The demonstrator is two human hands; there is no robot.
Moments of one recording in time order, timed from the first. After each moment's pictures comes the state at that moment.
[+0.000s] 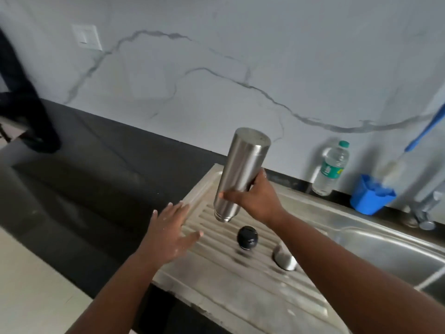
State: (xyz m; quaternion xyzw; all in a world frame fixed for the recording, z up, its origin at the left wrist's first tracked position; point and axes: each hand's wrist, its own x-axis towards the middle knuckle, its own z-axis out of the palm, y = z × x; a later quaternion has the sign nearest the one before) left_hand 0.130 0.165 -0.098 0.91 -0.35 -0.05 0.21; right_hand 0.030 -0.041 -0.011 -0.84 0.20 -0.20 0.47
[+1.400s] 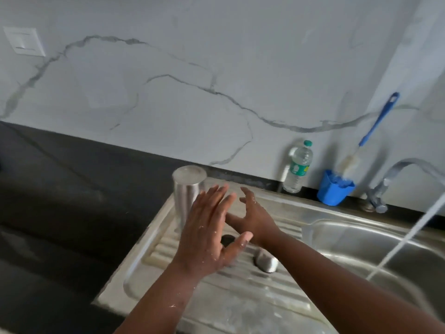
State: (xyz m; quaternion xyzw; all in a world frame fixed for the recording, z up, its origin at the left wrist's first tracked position) left_hand 0.070 0.074 -0.059 0.67 -0.57 0.26 0.40; right_hand 0.000 -0.060 -0.036 -0.88 0.29 -0.10 0.37
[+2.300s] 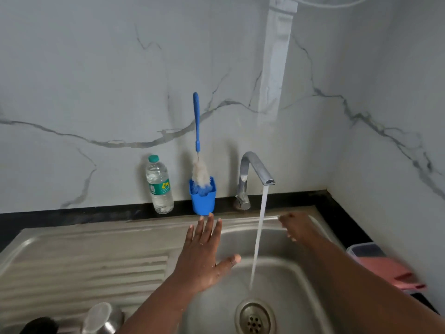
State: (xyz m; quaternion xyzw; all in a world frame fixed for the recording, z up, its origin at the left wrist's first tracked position) left_hand -0.113 -0.227 -0.107 0.75 -0.65 -0.05 0.09; right_hand -0.319 -0.416 -0.098 -0.67 0.64 -0.17 0.33
